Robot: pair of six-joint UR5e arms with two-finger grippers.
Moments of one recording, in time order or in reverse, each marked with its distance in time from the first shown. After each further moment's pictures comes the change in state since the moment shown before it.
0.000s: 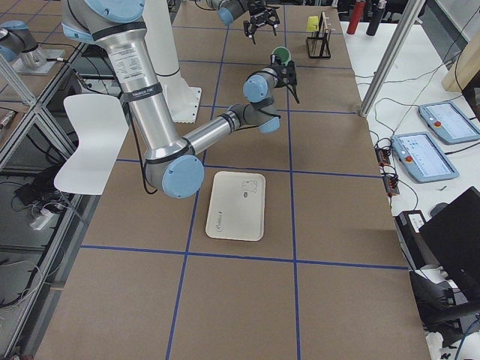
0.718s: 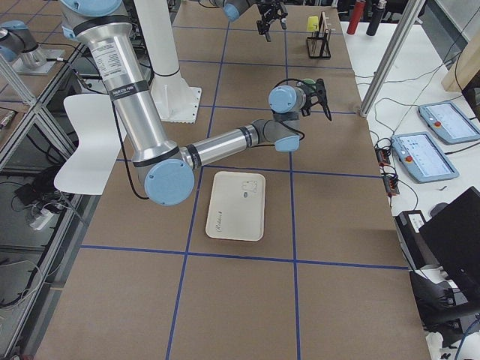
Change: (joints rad) left arm -0.079 0.014 -0.005 0.125 0.024 0.653; right arm 0.256 -0.019 -0.099 -0.262 0.279 -0.323
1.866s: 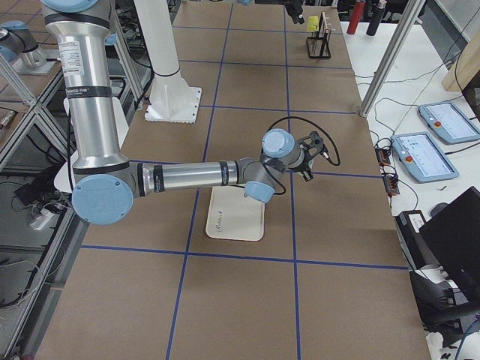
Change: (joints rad) left arm -0.189 0.004 -0.048 0.575 0.032 0.932; right arm 0.158 -0.294 0.011 -0.263 0.053 -0.764
